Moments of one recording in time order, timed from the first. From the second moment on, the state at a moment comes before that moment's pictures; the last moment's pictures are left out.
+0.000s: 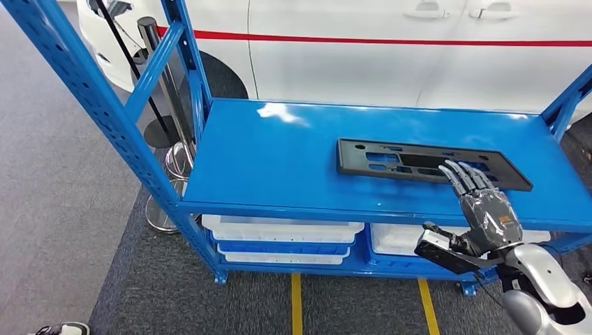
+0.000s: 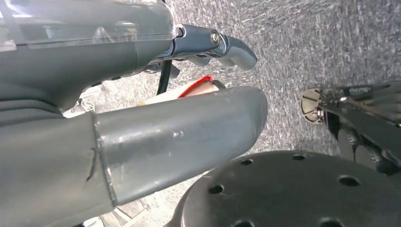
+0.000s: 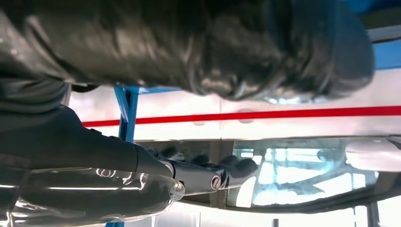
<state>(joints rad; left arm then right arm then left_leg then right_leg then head) 0.01 -0.04 -0.76 -0.01 0.71 -0.04 -0.08 -0.24 -0.61 0.43 -1.54 0.88 -0.22 -0.13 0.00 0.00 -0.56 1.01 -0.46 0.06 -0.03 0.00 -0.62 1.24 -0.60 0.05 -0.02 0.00</state>
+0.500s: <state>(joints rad) 0.01 -0.04 -0.76 -0.01 0.71 -0.04 -0.08 -0.27 -0.58 0.45 -1.50 0.88 -0.20 -0.13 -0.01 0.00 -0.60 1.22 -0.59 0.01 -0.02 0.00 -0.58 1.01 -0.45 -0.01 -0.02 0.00</state>
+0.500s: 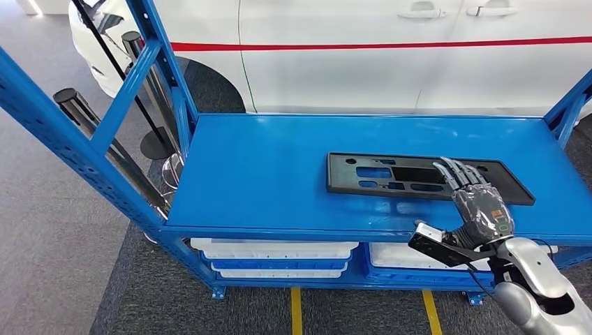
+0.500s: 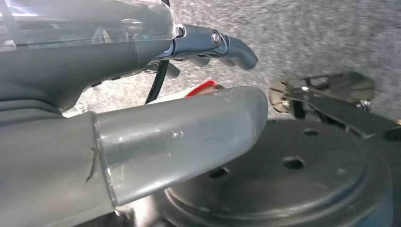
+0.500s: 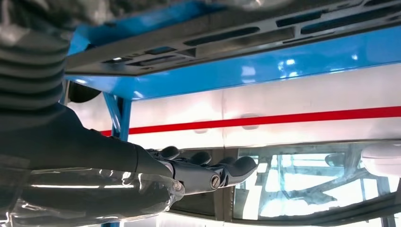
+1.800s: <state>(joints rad) 0.01 -0.05 -0.76 0.00 0.74 -0.06 -0.10 -0.46 -0.41 0.62 -1.15 1.09 -0.19 0.00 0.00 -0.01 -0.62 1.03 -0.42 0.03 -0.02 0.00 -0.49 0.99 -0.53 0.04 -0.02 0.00</state>
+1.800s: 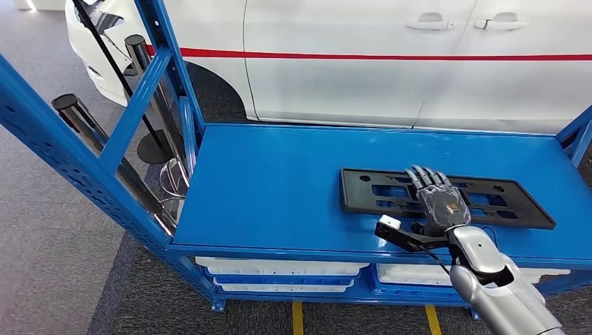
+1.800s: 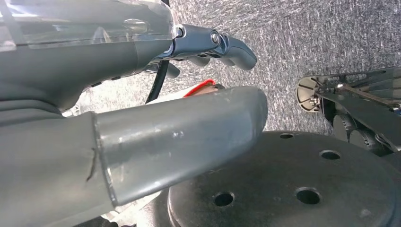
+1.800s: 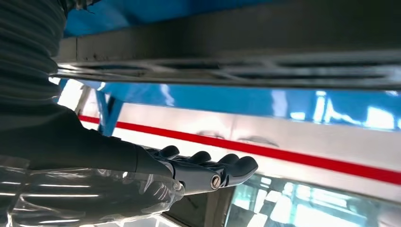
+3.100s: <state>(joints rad) 0.01 -0.06 -0.71 0.00 0.83 -0.06 -0.16 -0.39 -0.42 0.55 -1.16 1.09 -0.24 -0.02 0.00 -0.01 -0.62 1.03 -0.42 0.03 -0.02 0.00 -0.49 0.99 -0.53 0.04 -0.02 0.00</state>
